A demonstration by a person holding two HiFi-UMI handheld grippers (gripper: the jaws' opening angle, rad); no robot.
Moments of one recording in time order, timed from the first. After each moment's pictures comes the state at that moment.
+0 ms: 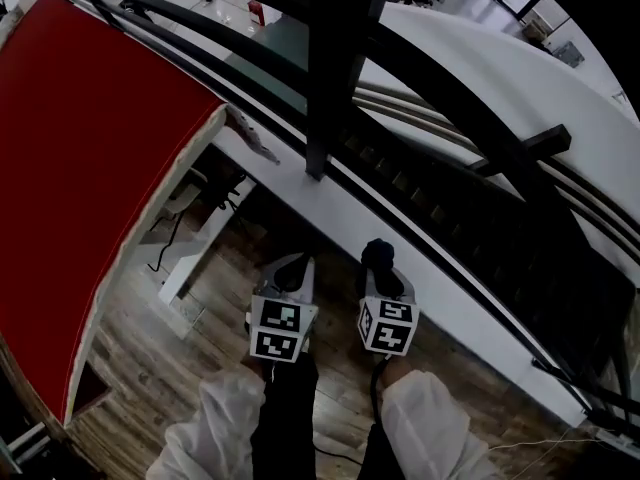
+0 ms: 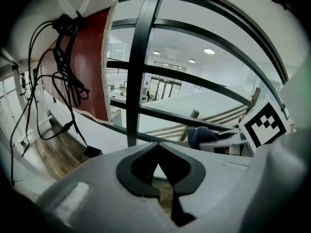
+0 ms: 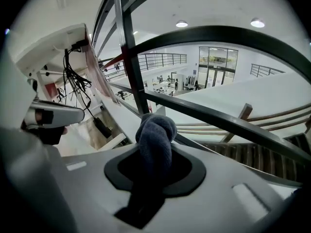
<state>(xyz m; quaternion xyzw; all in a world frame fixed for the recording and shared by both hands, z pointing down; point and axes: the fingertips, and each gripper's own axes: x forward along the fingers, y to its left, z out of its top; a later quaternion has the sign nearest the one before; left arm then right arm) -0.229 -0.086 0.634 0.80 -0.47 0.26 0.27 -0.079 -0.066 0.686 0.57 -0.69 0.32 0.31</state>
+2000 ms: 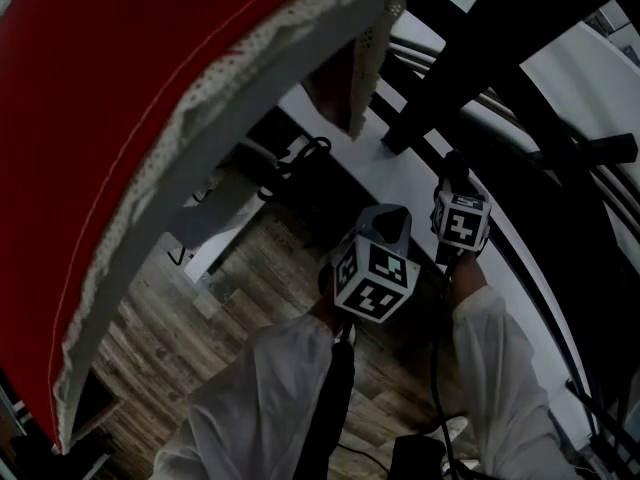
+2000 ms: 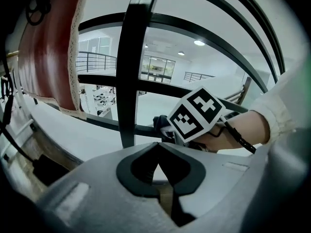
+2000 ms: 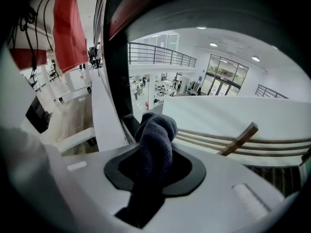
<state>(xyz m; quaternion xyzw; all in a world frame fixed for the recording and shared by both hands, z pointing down) -0.214 -0.154 0.744 0.83 -0.40 0.29 0.26 -0.101 -0.242 0.835 0.57 -0.68 0.25 0.39</state>
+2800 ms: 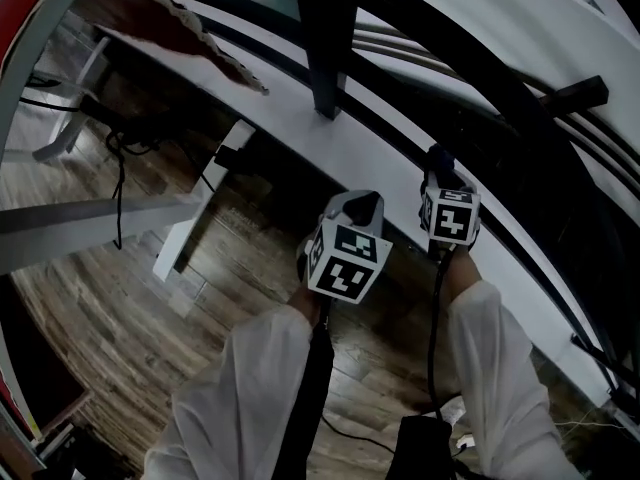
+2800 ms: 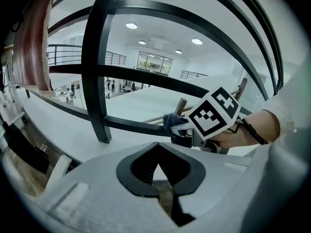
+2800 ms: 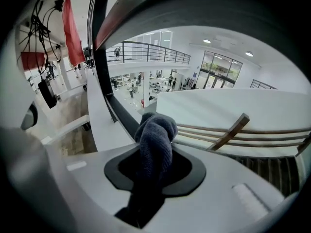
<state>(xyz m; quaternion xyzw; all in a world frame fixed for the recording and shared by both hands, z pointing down) -0.126 -0.109 0.771 0.83 -0.38 0.29 0.28 0.014 -0.167 0.847 0.57 -0.67 0.26 0.39</state>
